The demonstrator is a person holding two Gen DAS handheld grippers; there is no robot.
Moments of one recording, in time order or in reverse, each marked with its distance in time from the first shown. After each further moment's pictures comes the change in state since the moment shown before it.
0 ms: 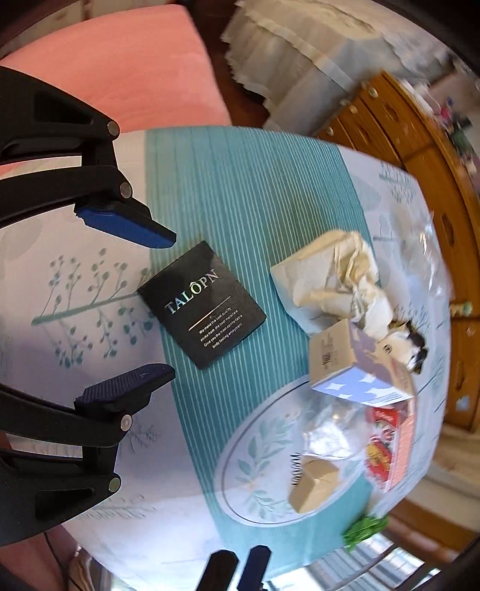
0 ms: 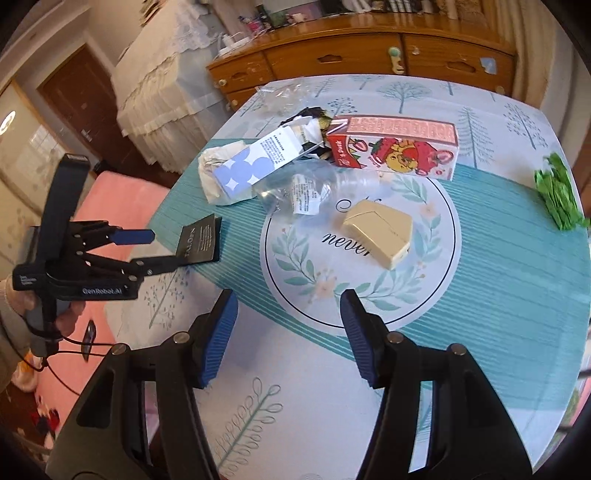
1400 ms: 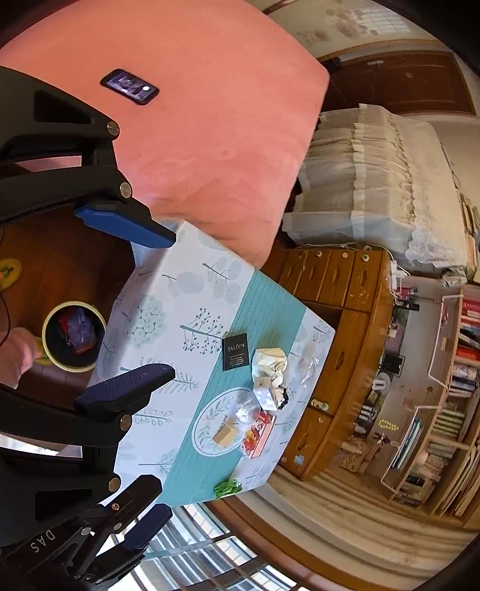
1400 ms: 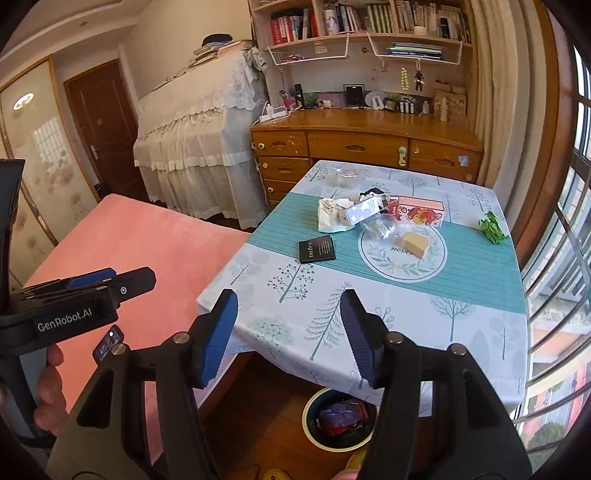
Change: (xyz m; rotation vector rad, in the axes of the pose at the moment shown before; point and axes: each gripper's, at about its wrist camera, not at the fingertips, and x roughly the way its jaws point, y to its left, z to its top) left arm -0.330 0.001 -0.308 -0.640 -0.420 0.068; right arm -0.231 0.262 -0.147 -0.194 -0.279 -0.110
